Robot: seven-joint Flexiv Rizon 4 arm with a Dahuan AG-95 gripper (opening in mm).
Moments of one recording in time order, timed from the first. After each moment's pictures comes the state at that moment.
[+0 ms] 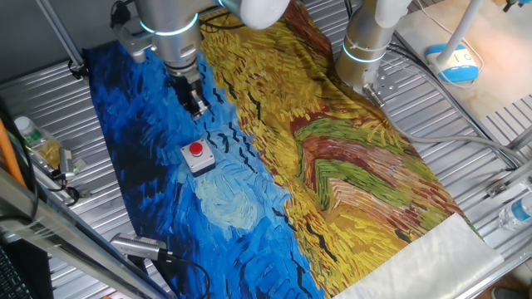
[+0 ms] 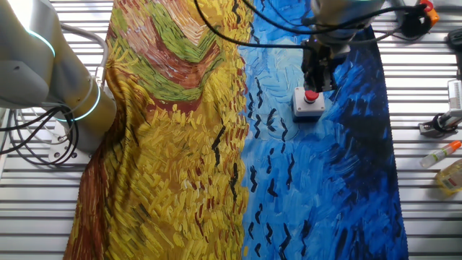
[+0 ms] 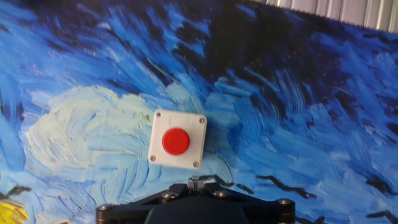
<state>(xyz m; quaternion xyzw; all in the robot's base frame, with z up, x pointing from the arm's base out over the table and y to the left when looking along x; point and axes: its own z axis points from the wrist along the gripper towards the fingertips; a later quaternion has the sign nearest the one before) 0.539 0.017 0.189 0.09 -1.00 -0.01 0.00</state>
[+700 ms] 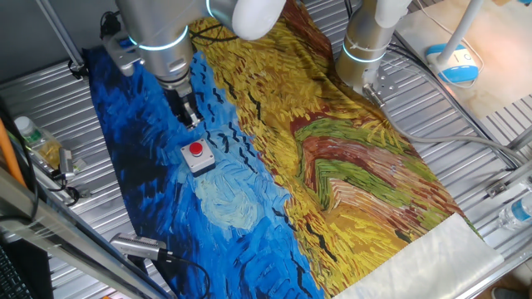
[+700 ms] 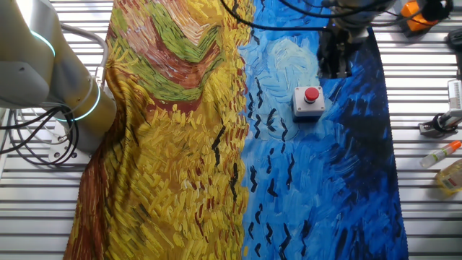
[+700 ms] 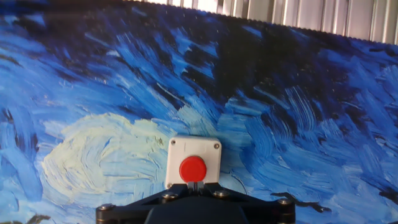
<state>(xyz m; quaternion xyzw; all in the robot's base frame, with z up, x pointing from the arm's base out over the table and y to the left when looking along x) 0.564 0.042 0.189 0.07 -1.00 -0.01 0.01</state>
